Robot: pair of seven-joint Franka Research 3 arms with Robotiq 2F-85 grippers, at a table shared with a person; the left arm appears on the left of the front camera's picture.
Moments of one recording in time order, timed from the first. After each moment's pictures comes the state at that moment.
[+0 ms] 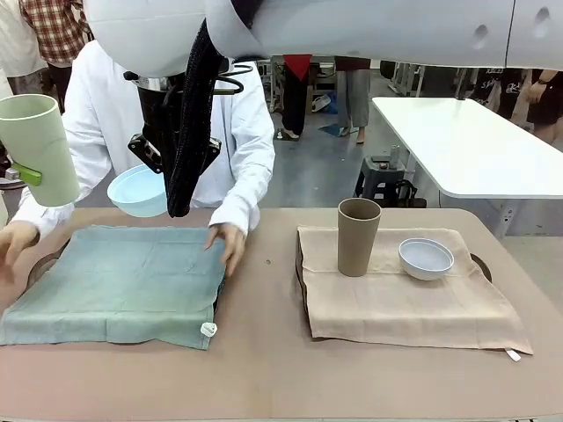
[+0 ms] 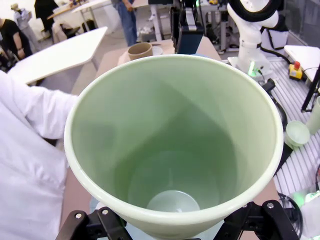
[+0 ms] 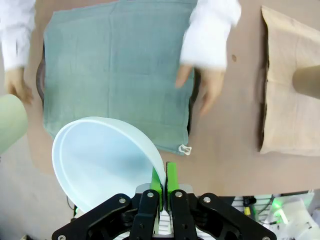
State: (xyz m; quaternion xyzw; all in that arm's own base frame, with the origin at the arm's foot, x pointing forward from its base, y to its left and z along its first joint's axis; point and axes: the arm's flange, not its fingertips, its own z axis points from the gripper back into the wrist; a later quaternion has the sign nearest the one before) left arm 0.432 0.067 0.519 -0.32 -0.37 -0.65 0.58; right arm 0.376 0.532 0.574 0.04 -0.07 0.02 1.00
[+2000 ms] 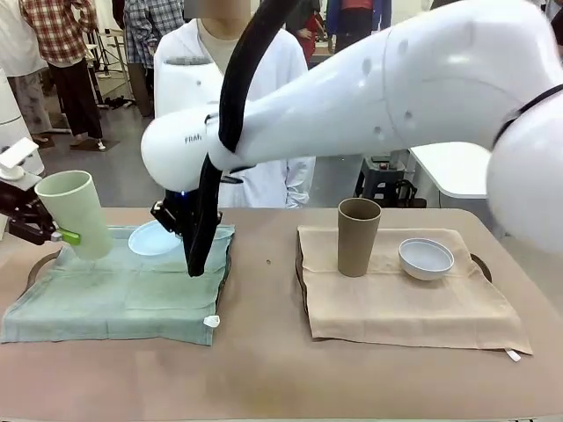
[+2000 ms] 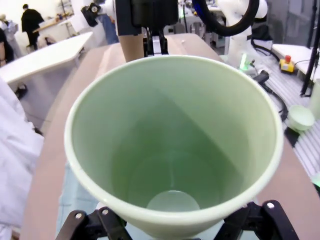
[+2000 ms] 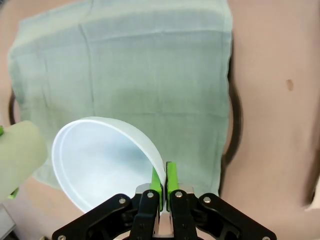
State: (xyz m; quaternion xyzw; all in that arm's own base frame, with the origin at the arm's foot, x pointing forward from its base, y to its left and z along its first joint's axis) left arm 0.494 0.078 0.352 -0.39 -0.36 -0.64 0.55; right arm 0.454 0.551 0.406 0.09 -0.04 -0.01 1.00
